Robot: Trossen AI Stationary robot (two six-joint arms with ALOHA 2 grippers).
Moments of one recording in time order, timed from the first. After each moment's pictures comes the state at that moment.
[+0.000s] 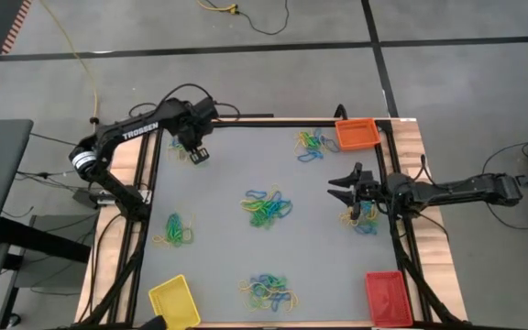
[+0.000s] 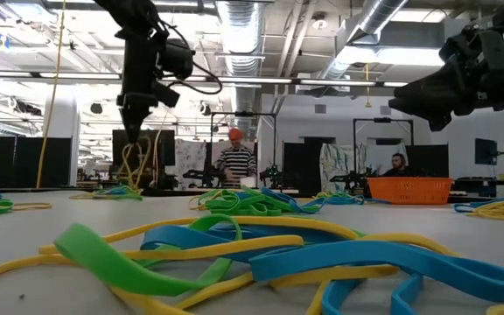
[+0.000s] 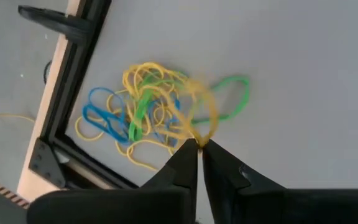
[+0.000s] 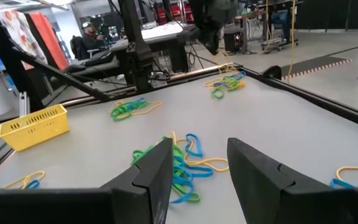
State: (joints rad) left arm 0.71 1.57 1.25 -1.17 -0.22 0.17; right arm -0.02 0.41 0.01 0.36 0.18 0.18
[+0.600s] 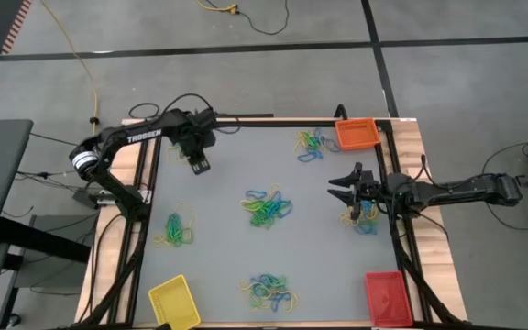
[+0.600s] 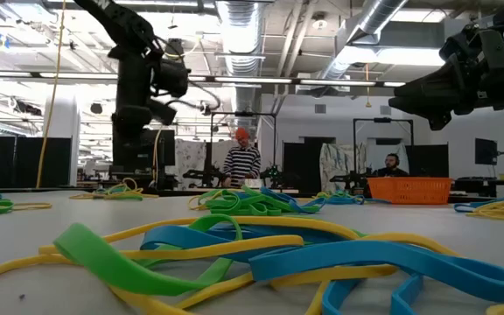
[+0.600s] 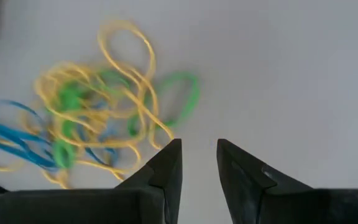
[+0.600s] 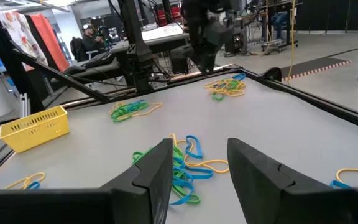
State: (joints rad) left arm 0.71 1.57 1.09 -1.05 -0.06 0.20; right arm -0.02 0.41 0.01 0.35 0.18 0.18
